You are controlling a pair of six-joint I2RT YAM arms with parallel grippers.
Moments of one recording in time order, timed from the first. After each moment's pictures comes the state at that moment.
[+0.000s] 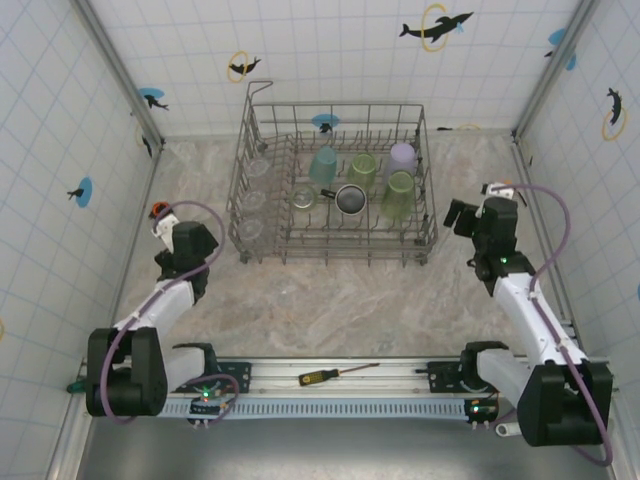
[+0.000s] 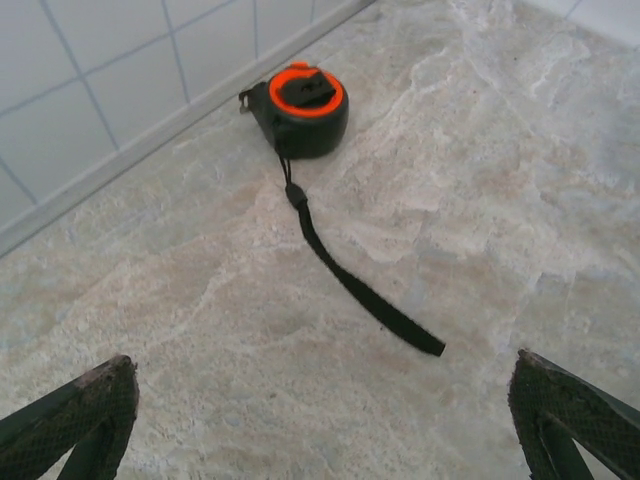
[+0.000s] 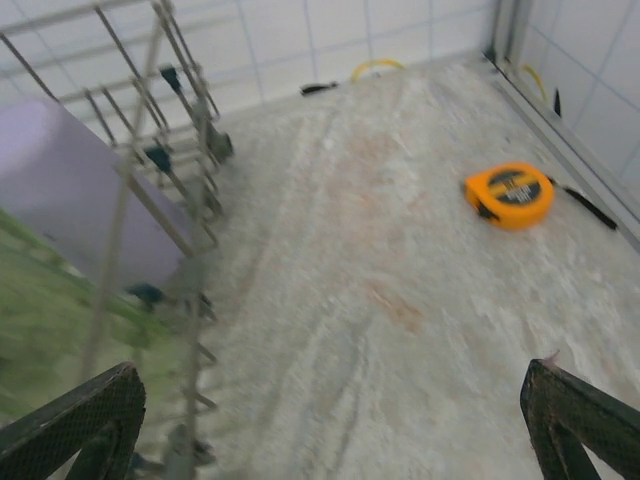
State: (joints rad) left arm -0.02 1.15 0.40 0.12 -0.44 -0.44; right arm 0.07 1.00 0.58 -0.06 0.14 0.23
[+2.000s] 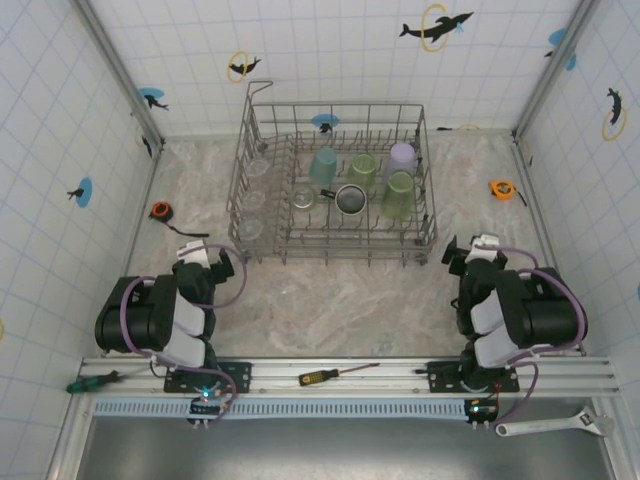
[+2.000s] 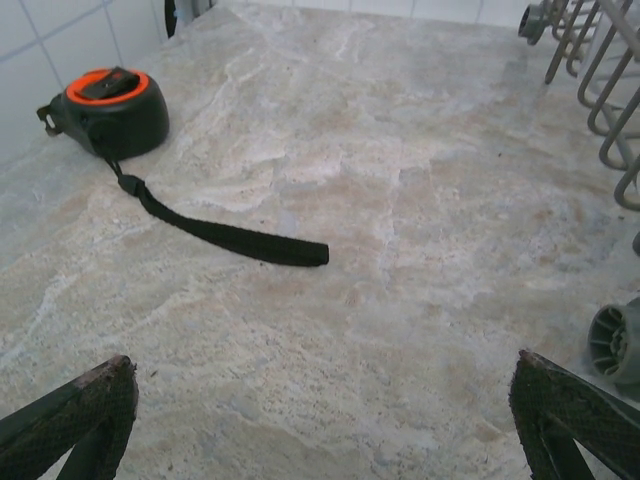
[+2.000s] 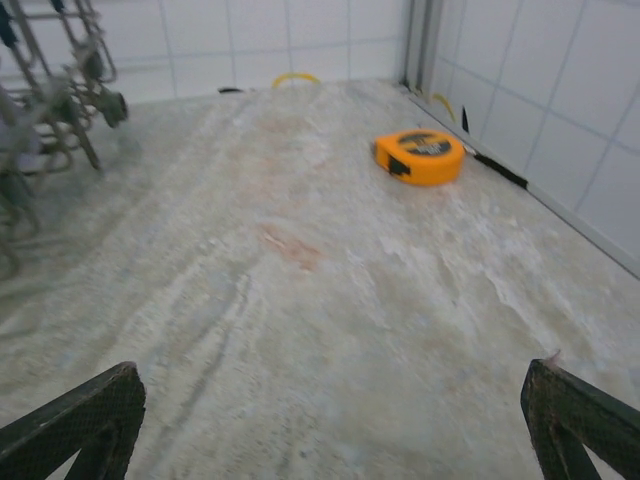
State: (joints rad) left arm 0.01 1.51 0.00 1.16 -0.12 -0.07; right arm 0.08 1.53 0.01 1.25 0.33 0.09
